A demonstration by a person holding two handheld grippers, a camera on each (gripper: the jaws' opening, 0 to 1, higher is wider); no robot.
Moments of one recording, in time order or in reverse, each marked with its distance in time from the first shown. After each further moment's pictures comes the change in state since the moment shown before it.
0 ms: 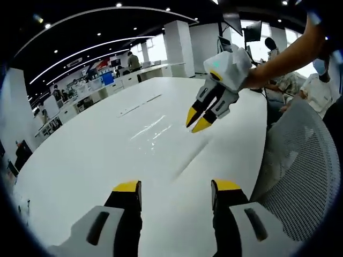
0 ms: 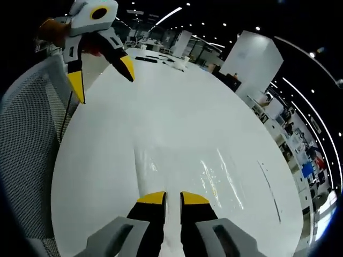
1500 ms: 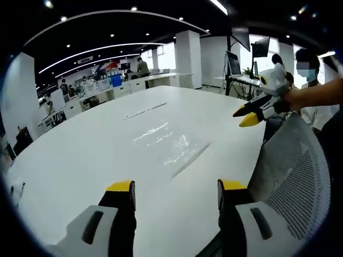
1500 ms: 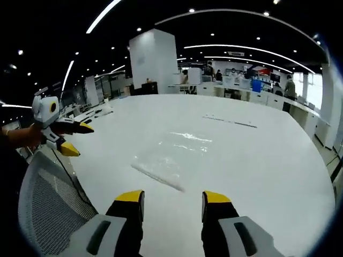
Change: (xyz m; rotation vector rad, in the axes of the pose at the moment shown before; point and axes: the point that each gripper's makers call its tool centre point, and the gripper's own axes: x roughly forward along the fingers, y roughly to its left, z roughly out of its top) left arm -0.030 -0.007 0.002 -0.110 -0.097 0.026; right arm -0.124 0.042 -0.041 0.810 -0.207 -0.302
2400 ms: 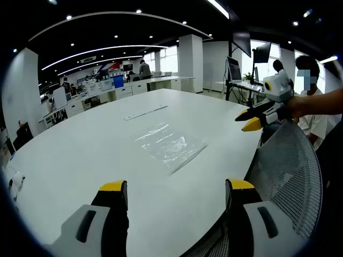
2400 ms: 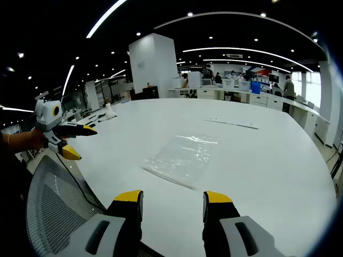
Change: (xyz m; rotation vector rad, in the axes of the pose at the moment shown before) left arm -0.020 -0.002 -0.002 -0.031 -0.017 -0.006; right arm -0.011 0.025 0.001 0.003 -0.019 0.007
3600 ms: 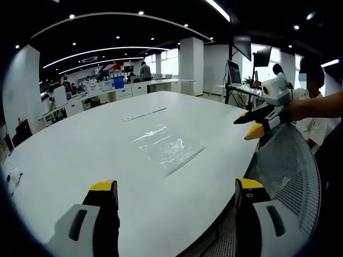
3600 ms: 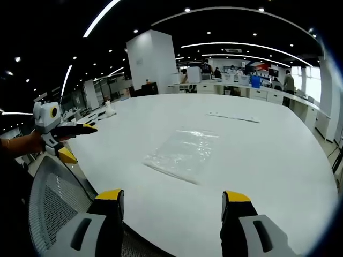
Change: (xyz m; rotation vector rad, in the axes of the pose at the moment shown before) left arm 0.001 -0.008 0.001 -0.023 -0.024 -0.007; right arm 0.002 0.002 -0.008 0.028 0.041 0.007
